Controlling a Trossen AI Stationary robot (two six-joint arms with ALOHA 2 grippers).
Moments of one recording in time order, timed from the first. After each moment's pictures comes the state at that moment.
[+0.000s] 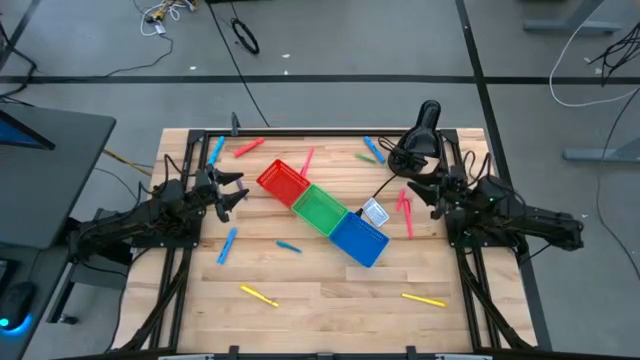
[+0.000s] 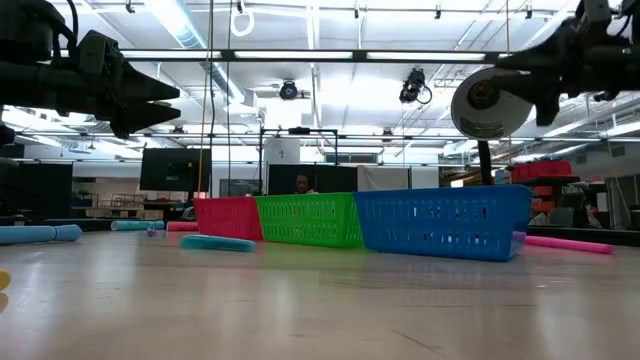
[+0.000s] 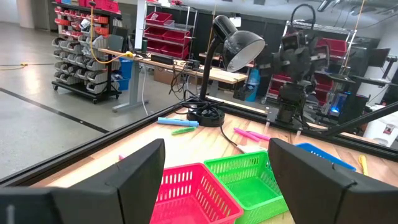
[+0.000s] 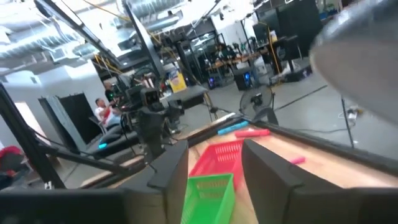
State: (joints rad) left arm 0.31 0.01 0.01 0.05 -0.10 -0.18; right arm -0.22 0.03 0.13 0.00 0.07 0.34
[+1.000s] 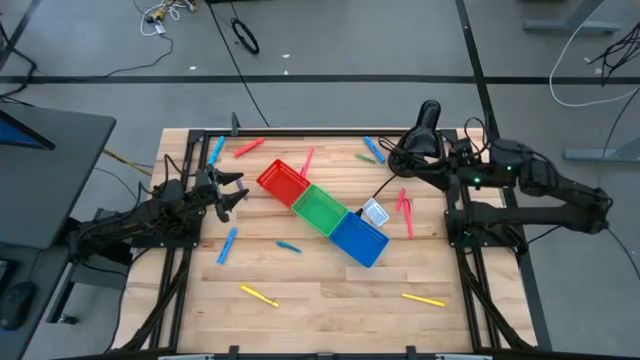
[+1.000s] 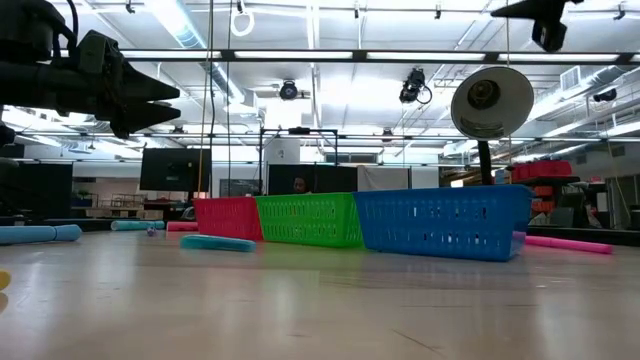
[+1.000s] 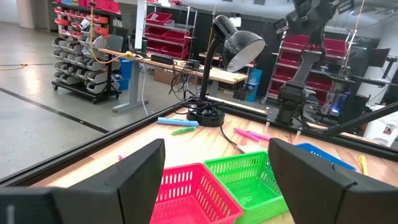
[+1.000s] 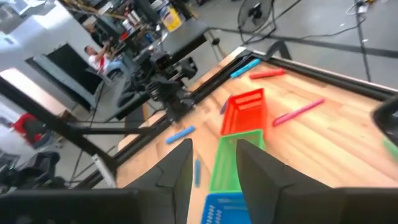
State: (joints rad) left arm 0.31 0.01 0.01 0.05 -0.10 -0.18; right arm -0.18 0.53 0.87 -0.59 -0.02 0.59
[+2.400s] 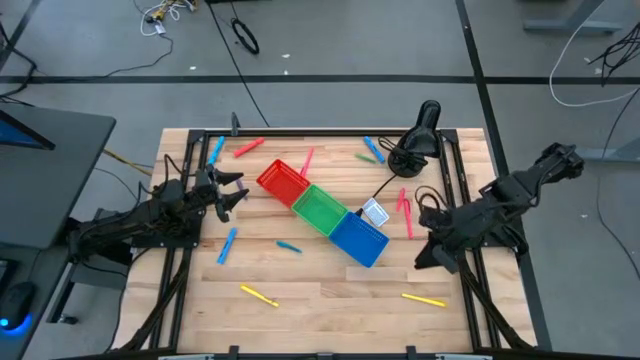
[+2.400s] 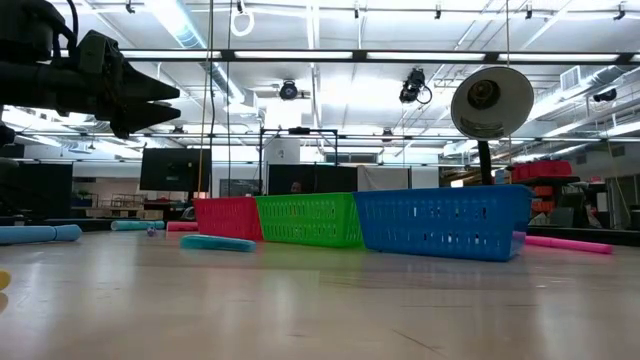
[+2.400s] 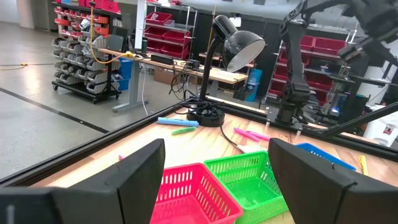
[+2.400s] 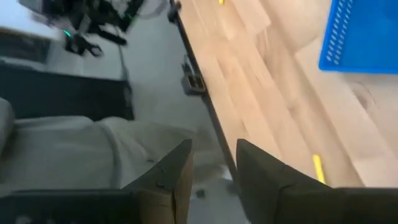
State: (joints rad) left arm 0.31 0.01 0.01 0.05 -0.10 -0.18; right arm 0.56 0.98 1.13 -0.86 -0.07 1.17
